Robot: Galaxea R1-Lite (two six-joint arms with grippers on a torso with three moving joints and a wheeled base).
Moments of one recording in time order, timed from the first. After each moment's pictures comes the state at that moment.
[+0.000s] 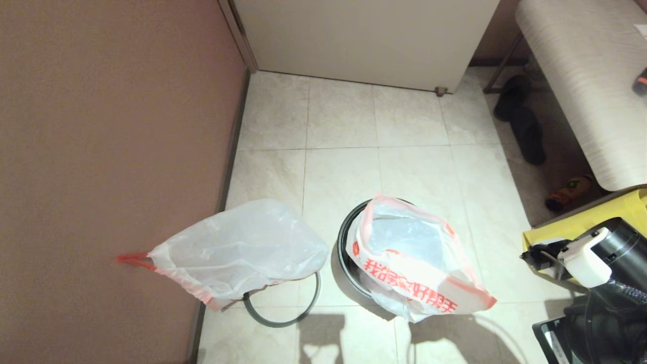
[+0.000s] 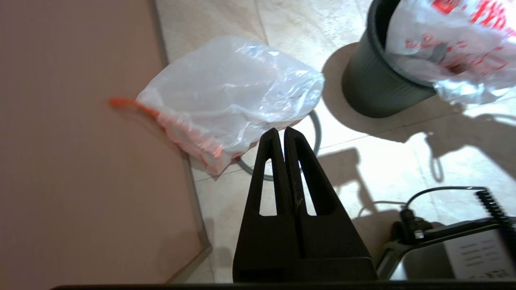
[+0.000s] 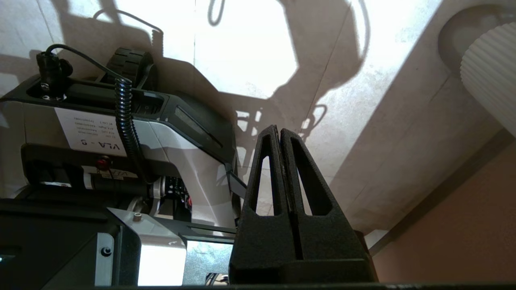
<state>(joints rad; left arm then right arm) 0.00 0.18 -0.19 0.11 -0.16 0.17 0.65 1.40 -0.87 0.57 -0.32 0.38</state>
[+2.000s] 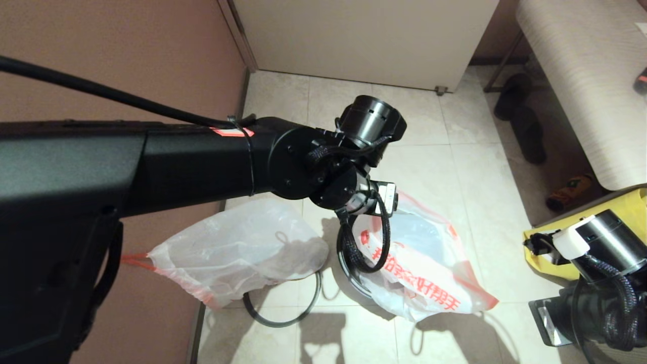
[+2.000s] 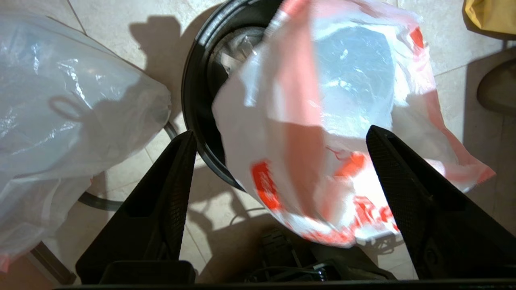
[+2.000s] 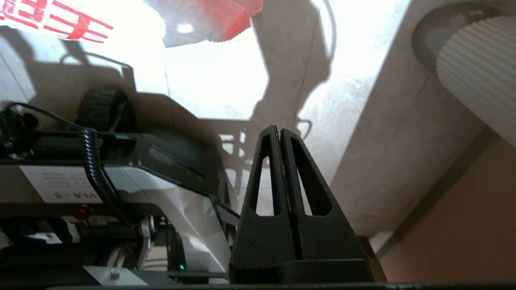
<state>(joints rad) -0.85 2.12 -1.93 0.50 0.39 -0.31 0.47 1.46 -0.80 0.39 -0.33 0.30</state>
